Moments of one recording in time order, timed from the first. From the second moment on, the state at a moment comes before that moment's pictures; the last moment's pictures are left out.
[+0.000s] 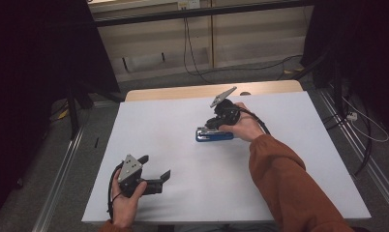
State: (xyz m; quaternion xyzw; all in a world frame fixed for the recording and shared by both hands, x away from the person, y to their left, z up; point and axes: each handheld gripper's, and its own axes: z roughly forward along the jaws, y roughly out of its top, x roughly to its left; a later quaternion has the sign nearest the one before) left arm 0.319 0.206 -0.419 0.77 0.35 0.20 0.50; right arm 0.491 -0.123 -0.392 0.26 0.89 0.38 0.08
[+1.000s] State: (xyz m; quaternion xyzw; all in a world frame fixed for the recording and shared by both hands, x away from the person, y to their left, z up) left arm 0.320 0.207 -0.419 0.77 0.35 0.20 0.50; right arm 0.508 -0.110 -0.400 0.18 0.91 0.36 0.07
